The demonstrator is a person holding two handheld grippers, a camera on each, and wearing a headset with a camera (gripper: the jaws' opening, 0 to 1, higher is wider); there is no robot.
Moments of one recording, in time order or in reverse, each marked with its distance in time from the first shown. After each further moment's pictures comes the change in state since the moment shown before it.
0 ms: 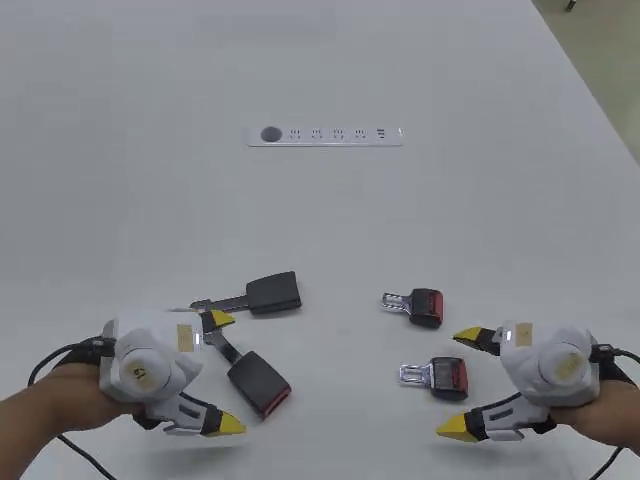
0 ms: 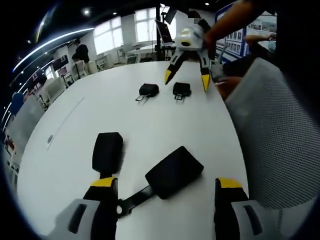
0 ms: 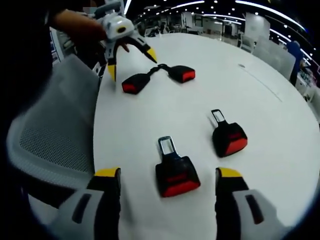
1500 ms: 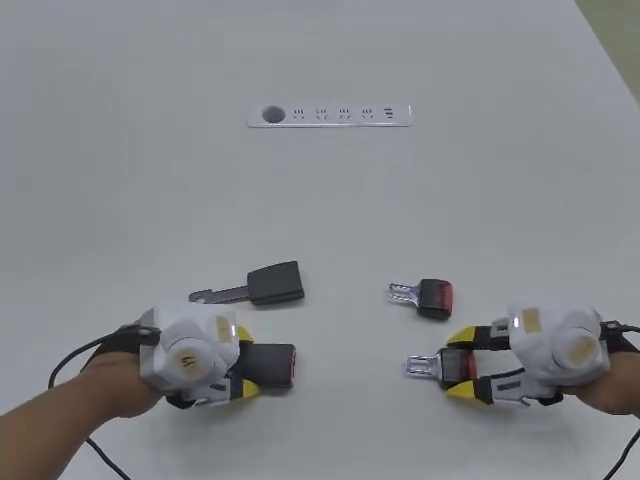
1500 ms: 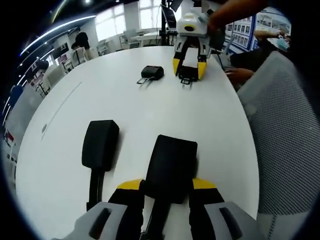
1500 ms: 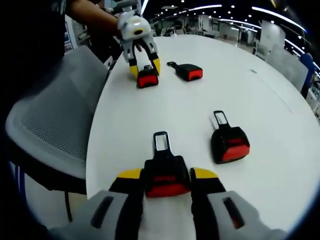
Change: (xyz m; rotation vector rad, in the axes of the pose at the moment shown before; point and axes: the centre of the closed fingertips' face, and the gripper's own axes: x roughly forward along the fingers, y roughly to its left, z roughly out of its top) left arm 0.029 0.006 -0.010 -0.084 0.108 0.022; right arm 0.010 -0.013 -0.005 -0.110 -0.014 0.078
